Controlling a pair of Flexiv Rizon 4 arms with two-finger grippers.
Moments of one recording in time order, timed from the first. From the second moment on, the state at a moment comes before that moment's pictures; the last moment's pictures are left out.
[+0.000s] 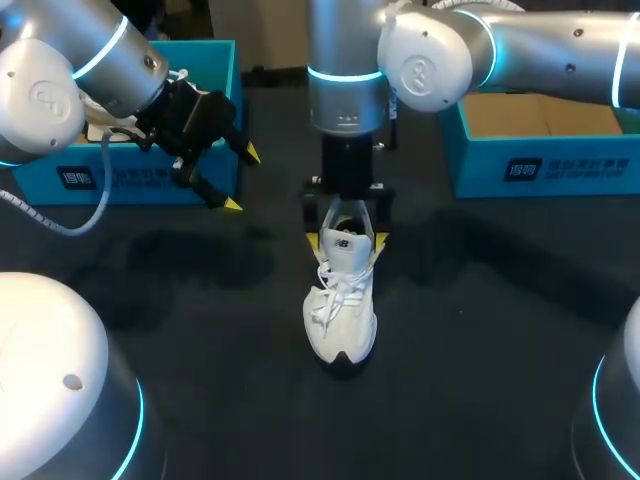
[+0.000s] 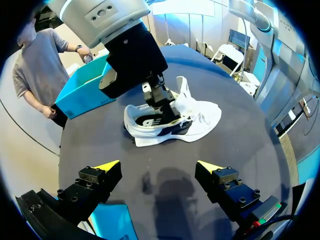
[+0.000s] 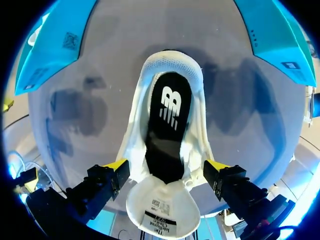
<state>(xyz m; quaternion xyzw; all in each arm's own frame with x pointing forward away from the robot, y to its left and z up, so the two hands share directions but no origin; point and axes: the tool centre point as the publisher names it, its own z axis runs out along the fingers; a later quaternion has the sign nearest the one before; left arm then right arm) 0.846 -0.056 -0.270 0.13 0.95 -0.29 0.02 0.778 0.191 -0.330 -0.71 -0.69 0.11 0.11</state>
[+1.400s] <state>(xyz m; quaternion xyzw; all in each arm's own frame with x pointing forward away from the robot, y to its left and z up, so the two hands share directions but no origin) 0.846 -0.056 -0.270 0.13 0.95 -0.29 0.02 0.729 0.215 -0.254 -0.76 -0.64 0.11 0.03</state>
